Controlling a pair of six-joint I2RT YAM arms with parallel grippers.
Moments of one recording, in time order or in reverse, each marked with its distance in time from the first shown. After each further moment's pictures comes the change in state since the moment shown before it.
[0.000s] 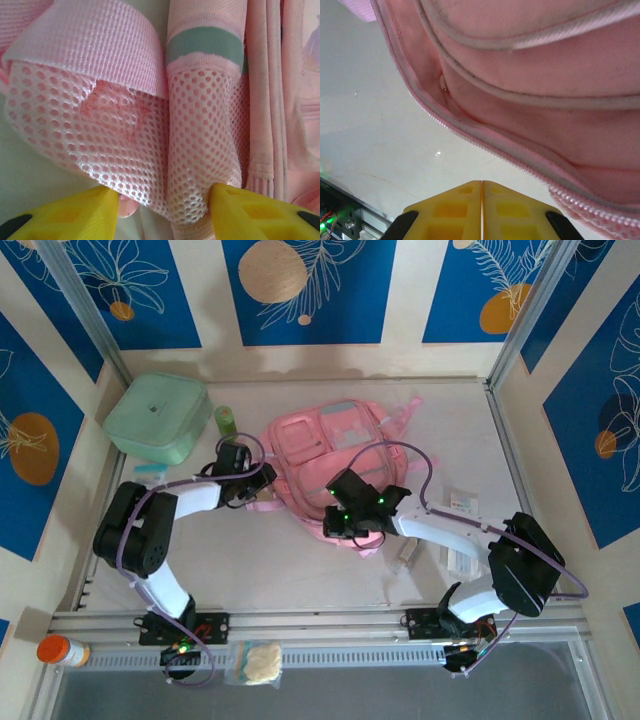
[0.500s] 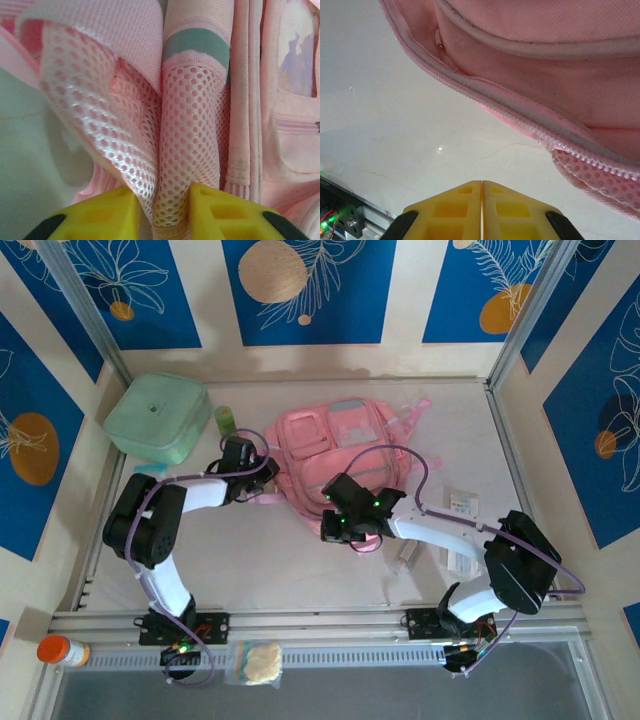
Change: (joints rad) left arm -0.030 0.069 0.035 0.127 -0.002 -0.085; right arm 0.027 0.019 -0.001 -0.002 0.000 0.051
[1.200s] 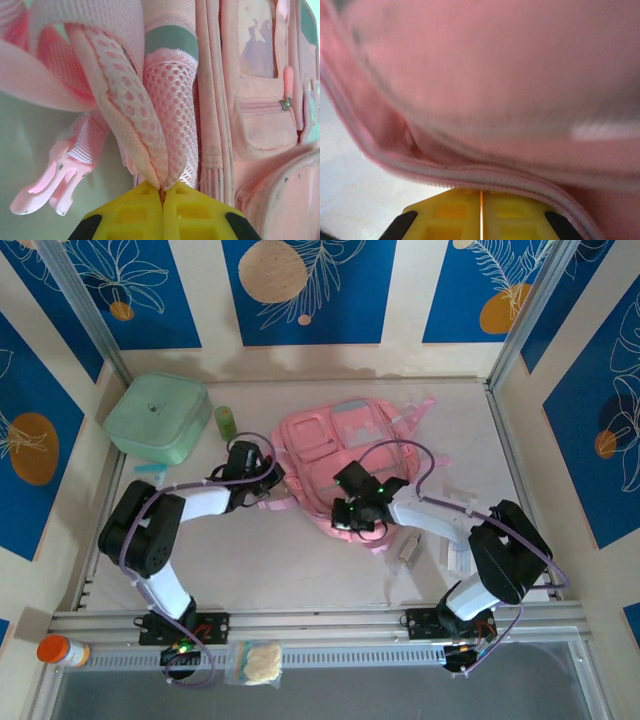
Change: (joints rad) left arm -0.076 -0.080 -0.069 0.052 -0.002 -0.034; right arm -0.188 0.073 -0.002 0.018 -0.016 -0.076
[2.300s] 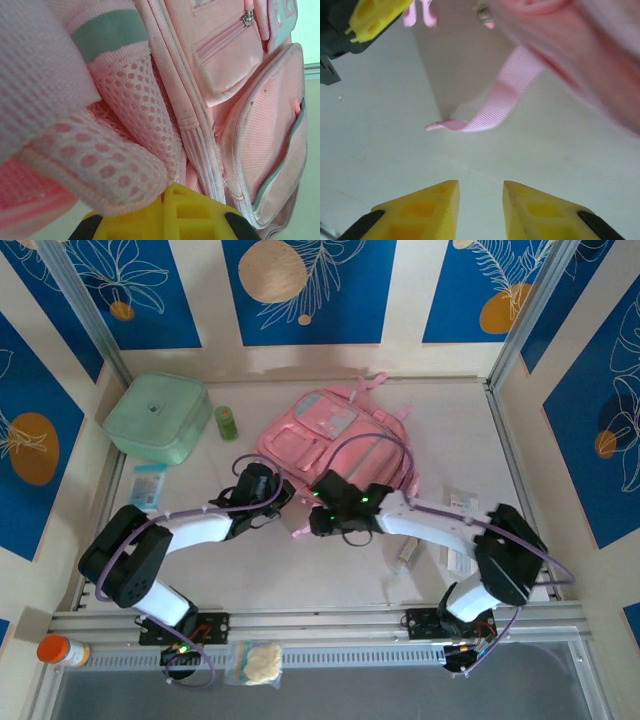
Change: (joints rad) left arm -0.182 -0.169 -0.145 0.031 -0.149 -0.227; right arm 0.236 0.051 0.121 -0.002 0.172 -0.111
